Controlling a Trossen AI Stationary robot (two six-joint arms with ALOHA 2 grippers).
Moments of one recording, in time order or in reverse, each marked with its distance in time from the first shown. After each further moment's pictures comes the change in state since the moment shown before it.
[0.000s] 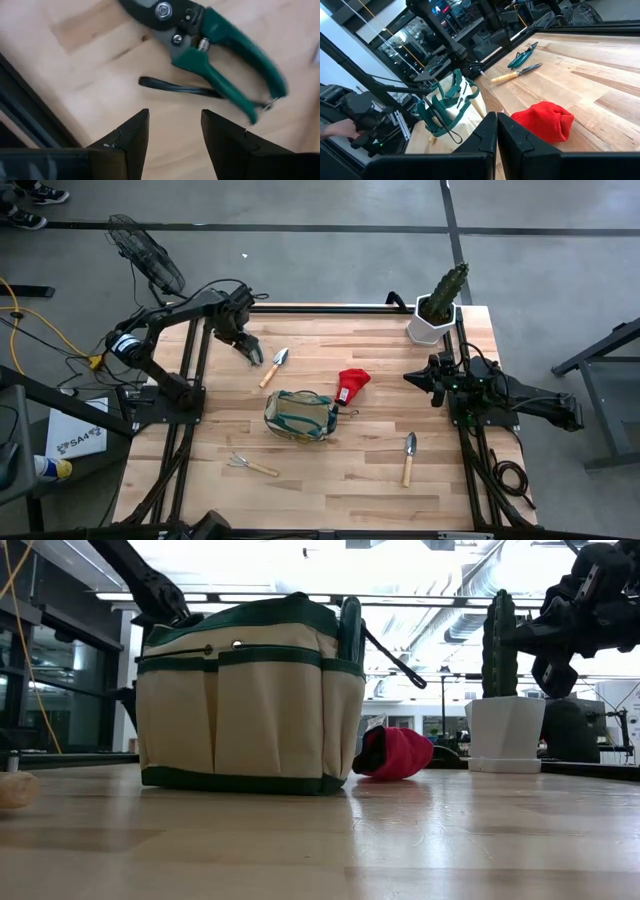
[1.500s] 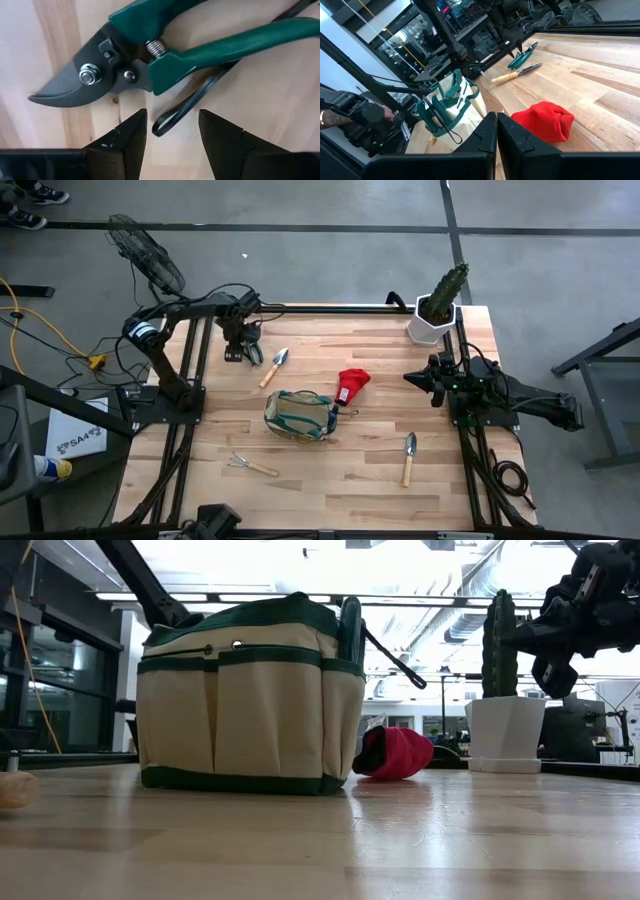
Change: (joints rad) left arm -0.003 0.162 0.000 0.089 -0.068 0.989; right arm 0.000 0.000 0.000 0.000 0.000 0.000
